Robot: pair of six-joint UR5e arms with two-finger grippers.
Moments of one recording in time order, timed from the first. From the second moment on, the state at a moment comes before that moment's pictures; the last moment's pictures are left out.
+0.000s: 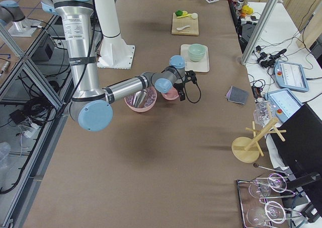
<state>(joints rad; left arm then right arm) -1.64 -1.46 -1.71 -2.11 -2.37 0.11 0.82 -1.44 1.73 -1.10 2.06 0.68</state>
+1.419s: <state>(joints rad) -1.64 -1.46 -1.71 -2.11 -2.37 0.11 0.84 -1.35 1.77 -1.12 2.06 0.75</state>
